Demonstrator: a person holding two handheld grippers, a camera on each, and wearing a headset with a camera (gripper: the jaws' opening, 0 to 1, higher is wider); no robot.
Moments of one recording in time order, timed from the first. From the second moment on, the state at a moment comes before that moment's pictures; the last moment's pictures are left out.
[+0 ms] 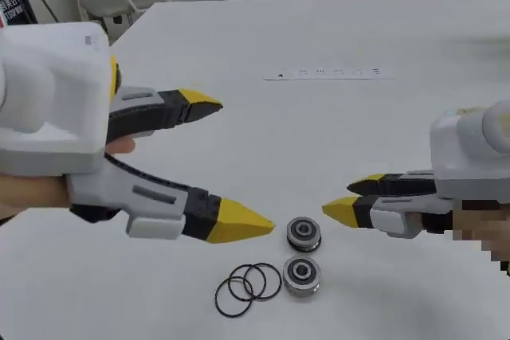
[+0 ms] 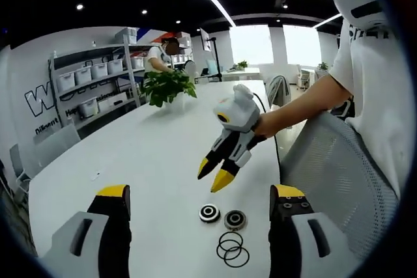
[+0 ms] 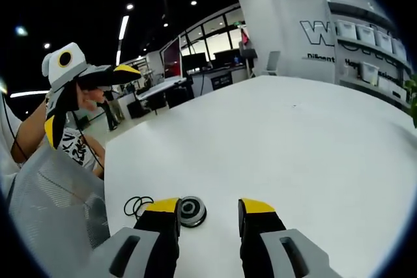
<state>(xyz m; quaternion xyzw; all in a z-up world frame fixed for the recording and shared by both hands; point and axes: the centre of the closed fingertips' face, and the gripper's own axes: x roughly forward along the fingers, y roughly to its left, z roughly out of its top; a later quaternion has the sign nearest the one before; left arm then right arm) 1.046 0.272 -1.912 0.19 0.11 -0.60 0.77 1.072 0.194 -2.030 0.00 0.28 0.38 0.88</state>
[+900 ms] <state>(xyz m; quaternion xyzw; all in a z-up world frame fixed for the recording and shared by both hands) 1.081 0.226 -1.988 0.14 0.14 -0.60 0.77 1.060 0.198 -2.053 -0.03 0.31 0.40 0.86</state>
